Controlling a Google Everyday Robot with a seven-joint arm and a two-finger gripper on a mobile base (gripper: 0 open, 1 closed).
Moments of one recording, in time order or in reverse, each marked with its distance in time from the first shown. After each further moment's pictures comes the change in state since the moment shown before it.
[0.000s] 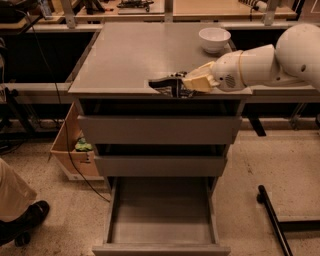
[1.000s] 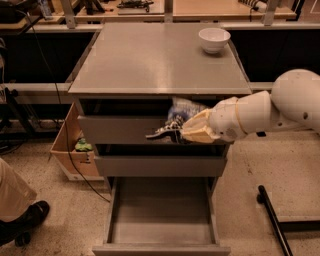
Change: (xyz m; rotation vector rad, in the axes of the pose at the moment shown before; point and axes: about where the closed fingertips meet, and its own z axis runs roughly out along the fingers) arm 0.085 0.107 -0.001 -0.132 0.144 -0.134
